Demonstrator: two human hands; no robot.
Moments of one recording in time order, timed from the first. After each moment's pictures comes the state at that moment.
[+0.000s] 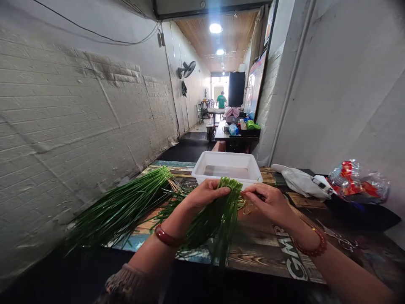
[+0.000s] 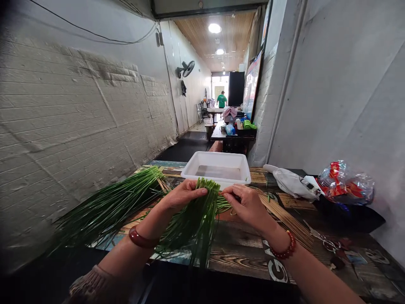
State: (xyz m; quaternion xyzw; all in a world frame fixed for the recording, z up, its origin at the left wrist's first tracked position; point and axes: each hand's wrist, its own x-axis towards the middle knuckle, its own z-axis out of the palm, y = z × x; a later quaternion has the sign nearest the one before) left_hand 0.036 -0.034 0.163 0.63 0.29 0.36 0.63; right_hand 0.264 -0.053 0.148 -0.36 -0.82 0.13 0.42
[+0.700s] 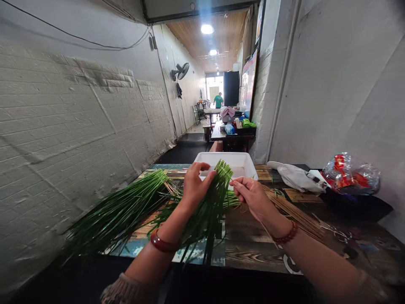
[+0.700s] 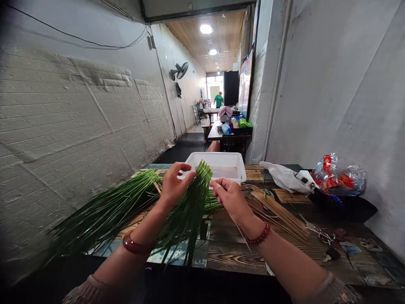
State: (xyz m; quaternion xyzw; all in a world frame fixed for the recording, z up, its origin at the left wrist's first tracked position) left_hand 0.046 -0.022 0.177 0.71 0.49 0.51 0.05; right_hand 0.227 -0.043 0.144 -0.36 -0.57 0.50 0.54
